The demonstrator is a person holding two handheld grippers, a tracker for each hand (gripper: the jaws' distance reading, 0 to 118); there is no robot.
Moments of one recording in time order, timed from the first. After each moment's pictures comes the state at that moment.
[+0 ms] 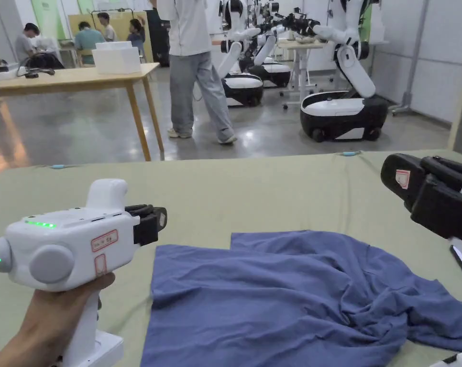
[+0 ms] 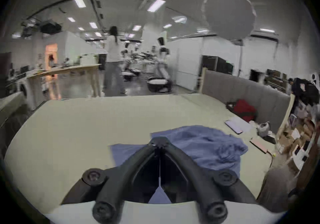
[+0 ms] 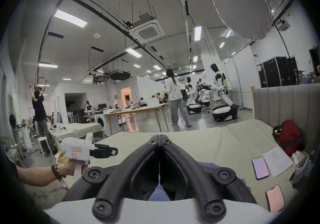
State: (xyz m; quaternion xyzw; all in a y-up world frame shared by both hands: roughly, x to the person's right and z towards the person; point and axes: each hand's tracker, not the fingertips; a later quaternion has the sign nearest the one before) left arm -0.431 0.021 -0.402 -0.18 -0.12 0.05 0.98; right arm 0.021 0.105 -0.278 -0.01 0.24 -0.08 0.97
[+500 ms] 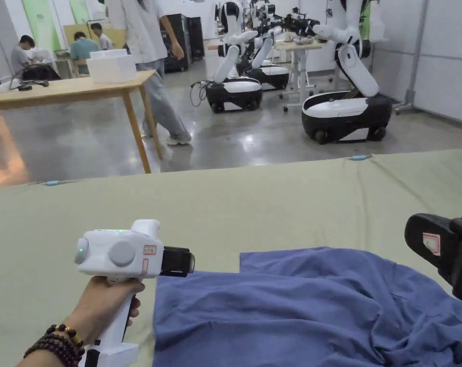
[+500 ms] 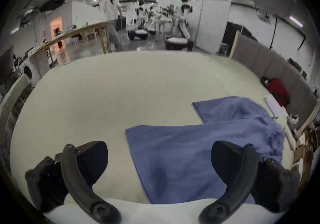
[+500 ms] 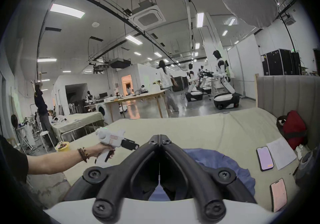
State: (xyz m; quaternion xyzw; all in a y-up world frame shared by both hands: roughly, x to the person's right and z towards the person) left arm -0.444 -0.099 -0.617 -0.39 -0.06 0.03 0.92; right arm 0.015 0.075 -0.311 -0.08 0.23 -0.07 0.97
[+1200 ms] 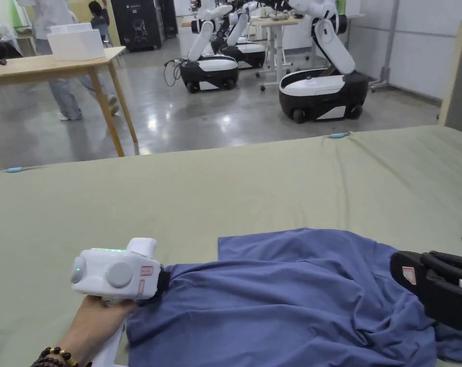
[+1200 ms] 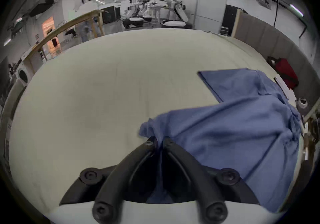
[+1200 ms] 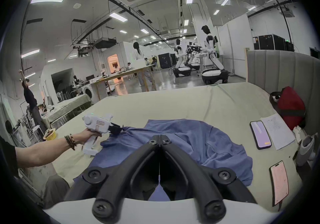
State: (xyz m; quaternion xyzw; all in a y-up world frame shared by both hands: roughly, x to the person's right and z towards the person) left arm -0.425 -0.158 -0.609 -0.45 -0.09 0.02 0.89; right arm 0.032 0.013 -0.366 -0.20 0.19 -0.06 0.96
